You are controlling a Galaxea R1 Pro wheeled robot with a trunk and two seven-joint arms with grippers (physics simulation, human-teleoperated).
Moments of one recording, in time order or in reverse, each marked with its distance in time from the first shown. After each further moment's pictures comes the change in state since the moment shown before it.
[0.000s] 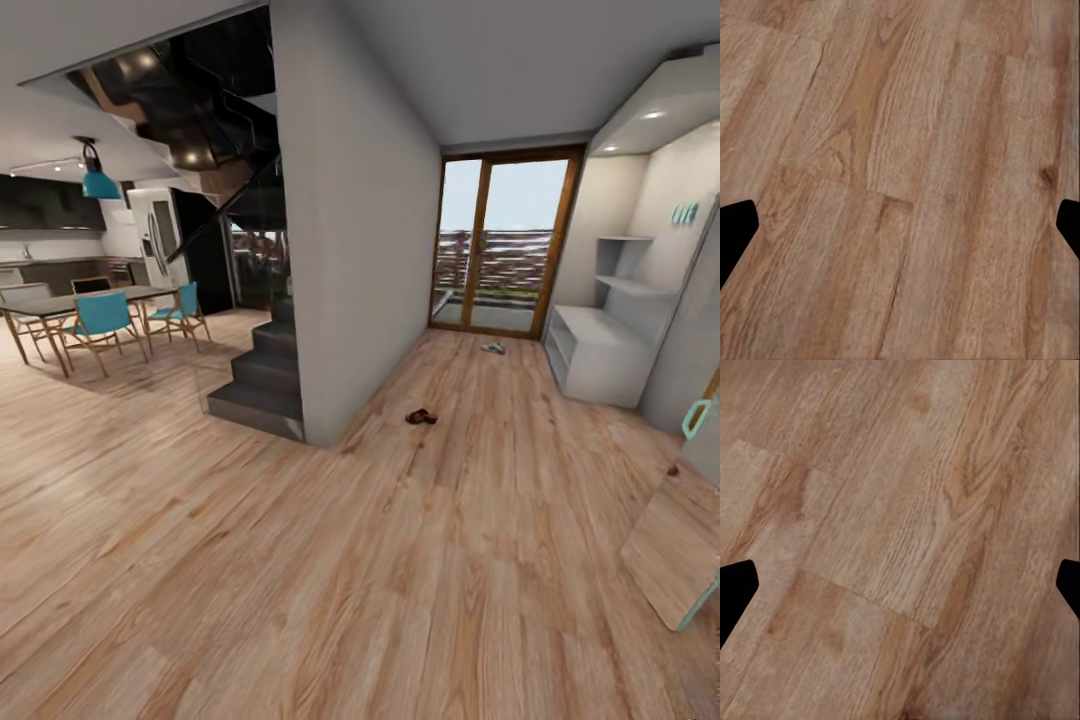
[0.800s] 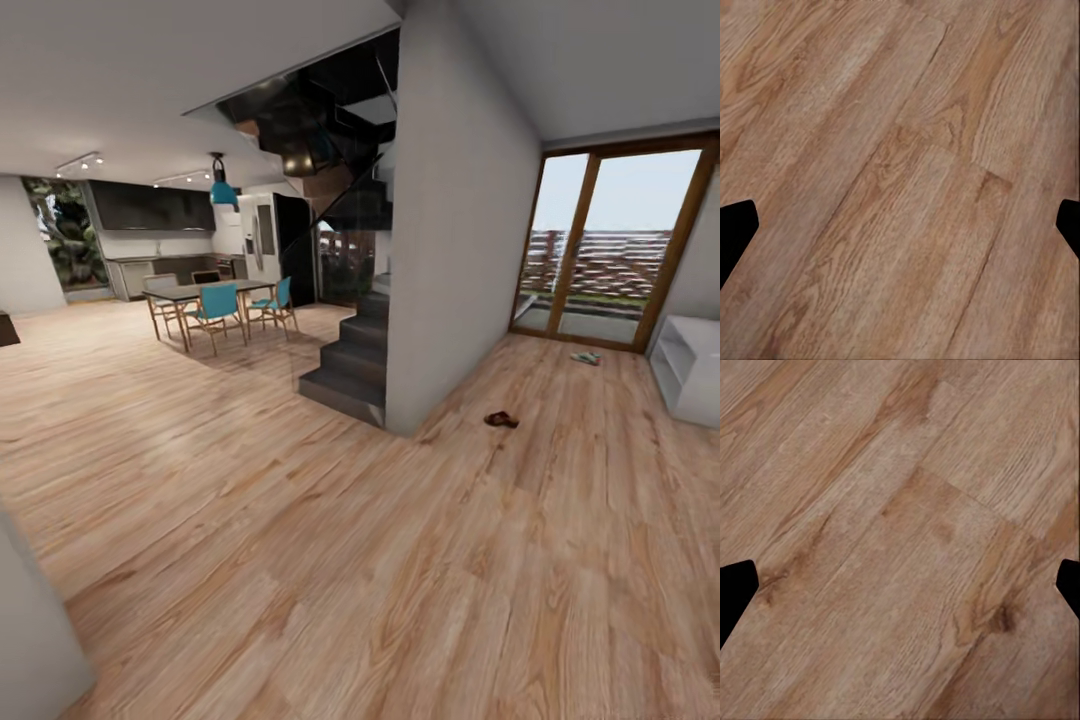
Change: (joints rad) left arm 0.000 -0.002 -0.001 0.000 0.000 0.000 0.000; right arm 0.000 -0.001 0.000 -0.001 0.000 0.000 0.001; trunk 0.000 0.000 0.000
